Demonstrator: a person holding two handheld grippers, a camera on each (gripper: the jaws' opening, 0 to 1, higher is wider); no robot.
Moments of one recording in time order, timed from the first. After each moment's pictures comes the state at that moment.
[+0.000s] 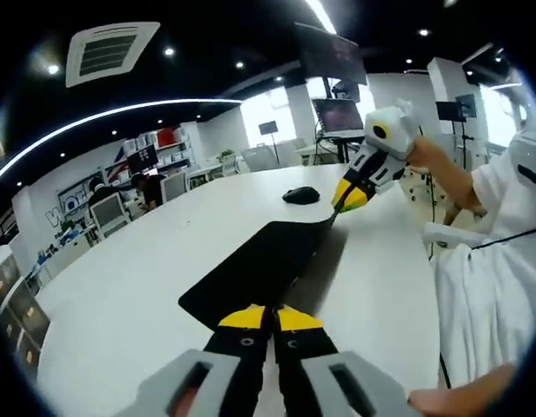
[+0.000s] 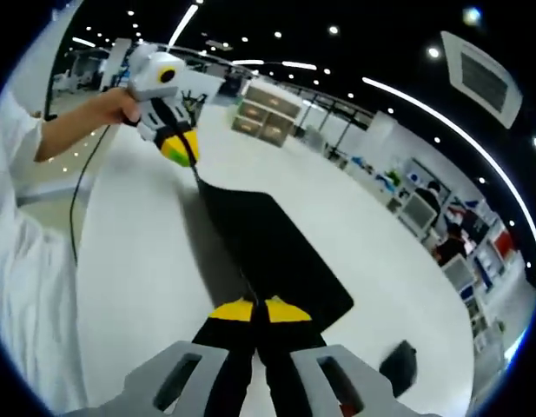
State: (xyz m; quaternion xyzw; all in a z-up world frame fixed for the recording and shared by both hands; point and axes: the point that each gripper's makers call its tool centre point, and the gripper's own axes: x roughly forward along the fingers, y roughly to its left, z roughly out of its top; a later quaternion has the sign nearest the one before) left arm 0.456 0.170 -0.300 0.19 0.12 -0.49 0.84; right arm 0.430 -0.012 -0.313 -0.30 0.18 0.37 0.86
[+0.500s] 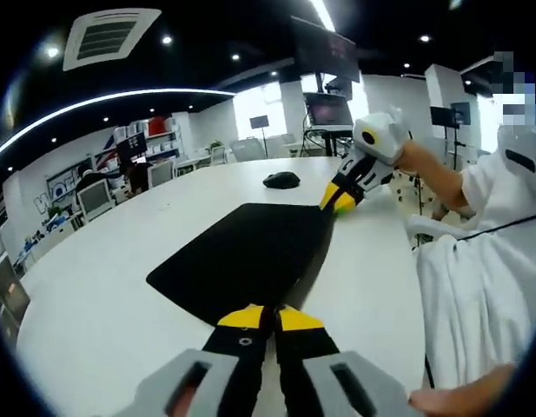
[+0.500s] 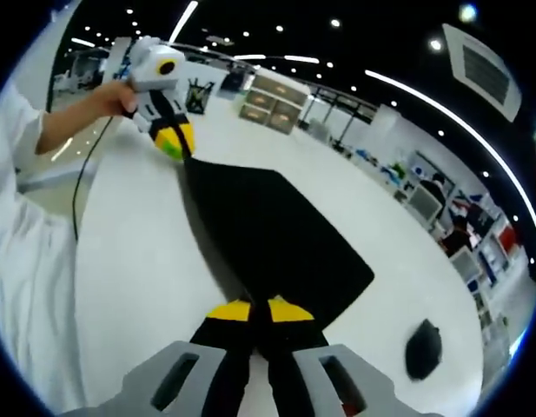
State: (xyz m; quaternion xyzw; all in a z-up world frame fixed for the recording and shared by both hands) left arm 0.433 0.166 -0.327 0.17 0.14 -0.51 0.83; right arm 0.410 -0.013 -0.348 -0.29 0.20 0.38 0.86
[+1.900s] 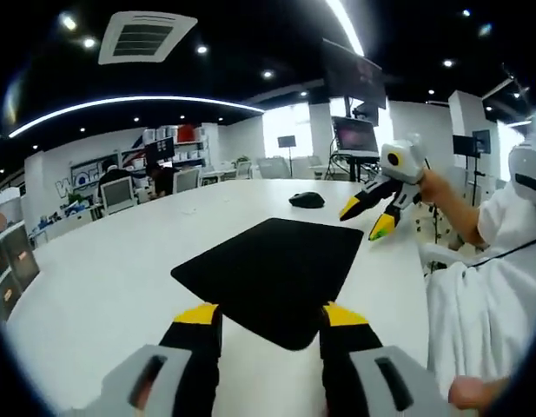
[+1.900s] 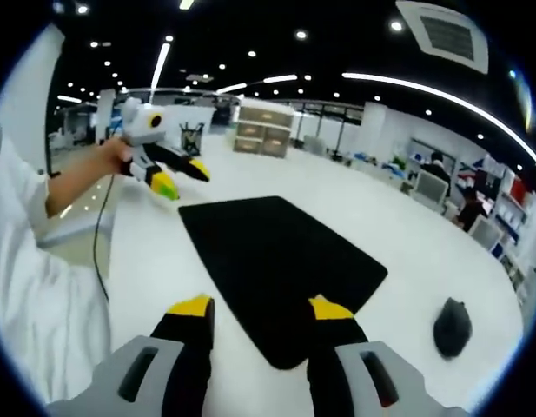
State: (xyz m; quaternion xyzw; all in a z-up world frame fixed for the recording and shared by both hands) left arm 0.443 0.189 -0.315 0.09 0.12 -0.47 0.87; right arm 0.399 -0.006 -0.330 -0.17 0.18 0.41 0.88
